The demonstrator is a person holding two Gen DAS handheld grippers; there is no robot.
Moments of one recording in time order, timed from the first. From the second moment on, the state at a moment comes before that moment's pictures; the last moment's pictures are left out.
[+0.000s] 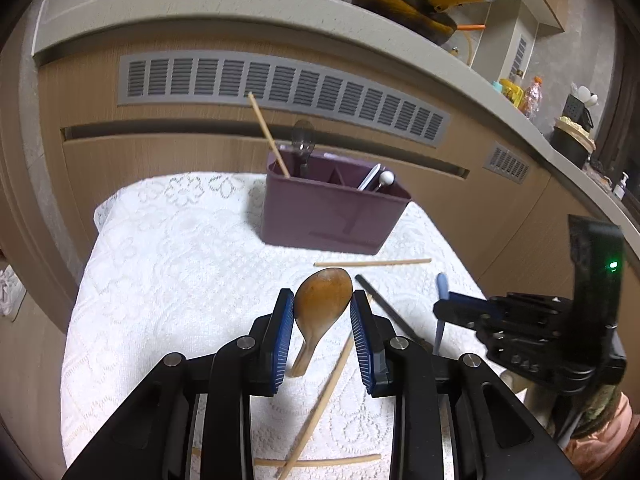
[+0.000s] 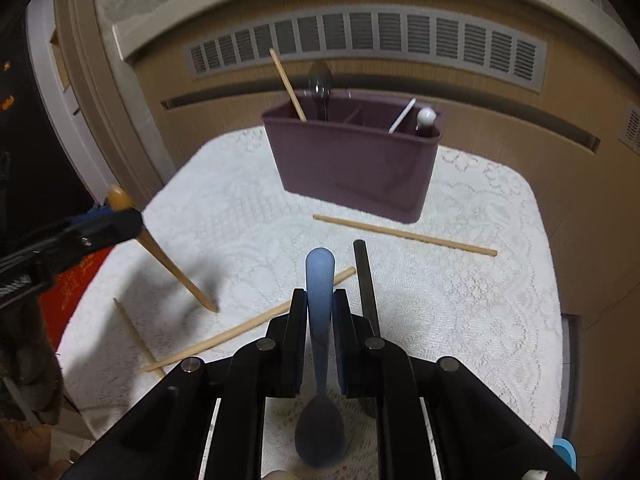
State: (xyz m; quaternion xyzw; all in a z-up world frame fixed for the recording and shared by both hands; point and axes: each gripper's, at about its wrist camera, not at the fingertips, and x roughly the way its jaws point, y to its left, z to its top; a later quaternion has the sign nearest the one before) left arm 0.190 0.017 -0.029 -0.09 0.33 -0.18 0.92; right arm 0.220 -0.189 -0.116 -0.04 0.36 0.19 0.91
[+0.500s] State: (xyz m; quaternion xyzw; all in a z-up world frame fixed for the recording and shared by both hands) left arm 0.257 -0.005 0.132 -0.04 0.16 -0.21 0.96; right arm 0.238 -0.188 0.061 -0.05 0.13 0.18 0.97
